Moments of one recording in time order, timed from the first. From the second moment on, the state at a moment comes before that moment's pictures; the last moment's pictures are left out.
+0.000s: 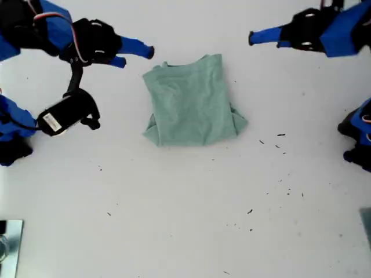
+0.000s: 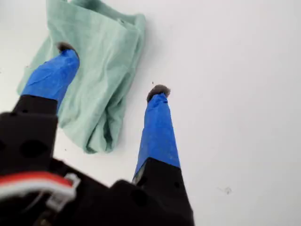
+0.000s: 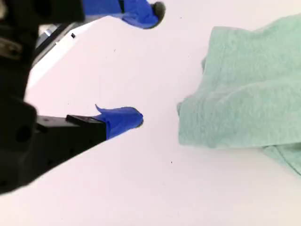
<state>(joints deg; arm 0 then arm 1) -33.3 121.5 115.0 58.7 22.7 45.4 150.8 127.1 62.5 -41.7</state>
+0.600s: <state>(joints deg) -14.4 198.8 179.6 60.8 -2.2 30.1 200.4 172.0 79.1 -24.0</state>
